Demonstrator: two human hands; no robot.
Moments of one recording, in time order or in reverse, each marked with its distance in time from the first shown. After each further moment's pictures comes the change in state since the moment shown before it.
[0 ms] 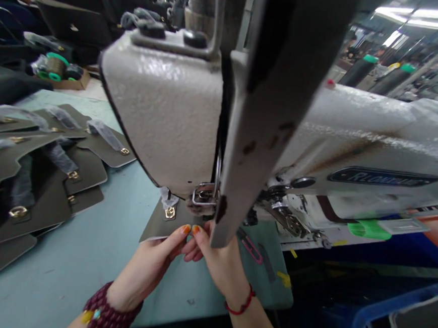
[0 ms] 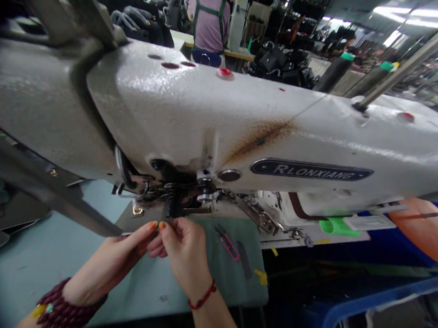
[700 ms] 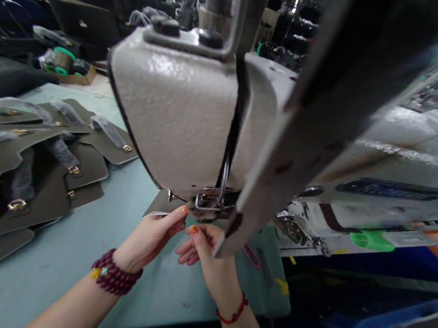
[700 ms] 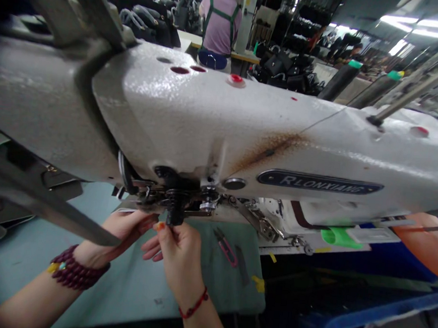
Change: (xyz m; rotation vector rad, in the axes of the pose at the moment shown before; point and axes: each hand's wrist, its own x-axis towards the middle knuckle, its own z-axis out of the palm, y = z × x) left_hand 0.041 0.012 -0.022 0.083 0.072 0.051; right_hand 0.003 0.013 0.007 0.091 0.038 0.047
